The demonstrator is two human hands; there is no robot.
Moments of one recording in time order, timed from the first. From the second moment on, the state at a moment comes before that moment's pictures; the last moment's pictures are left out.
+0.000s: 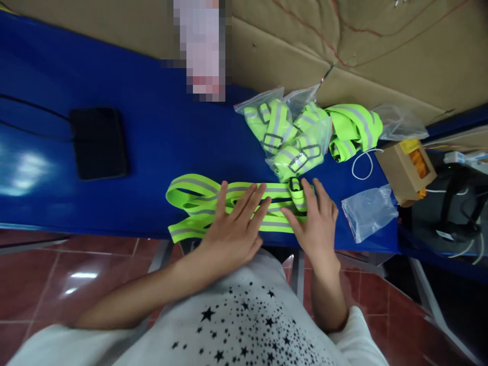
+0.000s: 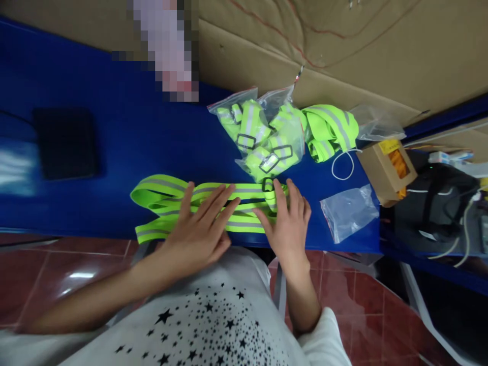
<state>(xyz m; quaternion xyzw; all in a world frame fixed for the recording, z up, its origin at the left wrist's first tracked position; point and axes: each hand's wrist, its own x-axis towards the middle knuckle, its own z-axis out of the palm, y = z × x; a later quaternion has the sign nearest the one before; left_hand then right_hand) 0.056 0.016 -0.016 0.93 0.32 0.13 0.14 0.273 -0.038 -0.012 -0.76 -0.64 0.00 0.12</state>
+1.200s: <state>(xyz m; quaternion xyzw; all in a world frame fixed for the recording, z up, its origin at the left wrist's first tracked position) 0.074 0.024 -0.050 0.90 0.39 0.11 0.17 0.330 -0.068 -0.047 -0.84 -0.51 -0.02 0.18</state>
